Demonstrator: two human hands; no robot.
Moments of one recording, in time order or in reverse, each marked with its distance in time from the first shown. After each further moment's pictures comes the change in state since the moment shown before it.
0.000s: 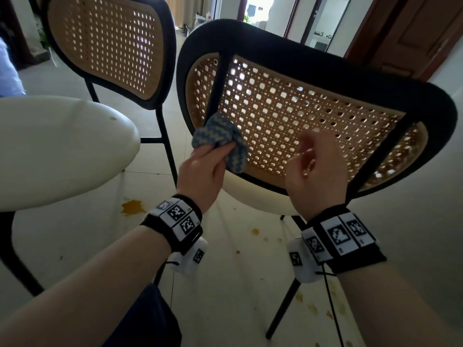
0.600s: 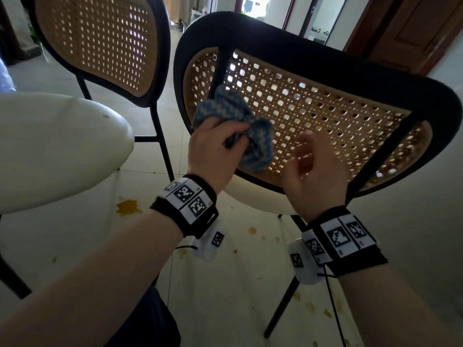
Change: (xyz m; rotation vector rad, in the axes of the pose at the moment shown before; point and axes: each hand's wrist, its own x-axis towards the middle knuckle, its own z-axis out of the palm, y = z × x) left_hand 0.043 0.033 0.006 -0.162 0.141 -0.132; right_hand -0.003 0.008 0.003 0.006 -0.053 0.070
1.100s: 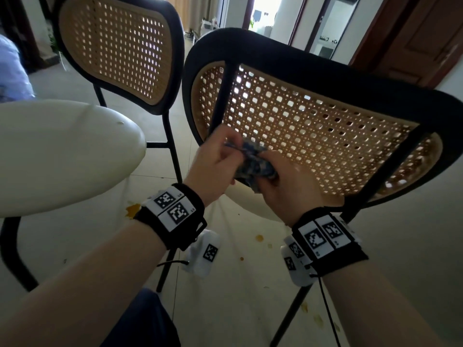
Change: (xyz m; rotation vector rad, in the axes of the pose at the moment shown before) left_hand -0.002 -0.006 -0.031 -0.487 -0.366 -0.358; right_hand 0.002 -0.015 0.037 -0.115 -0.289 -0.206
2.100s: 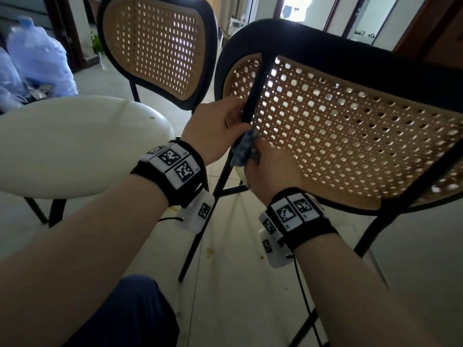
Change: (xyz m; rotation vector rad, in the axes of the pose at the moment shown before) left_hand 0.038 0.008 -0.062 0.597 0.047 0.156; right_hand 0.039 -0.050 0.049 -0.024 -0.122 0.176
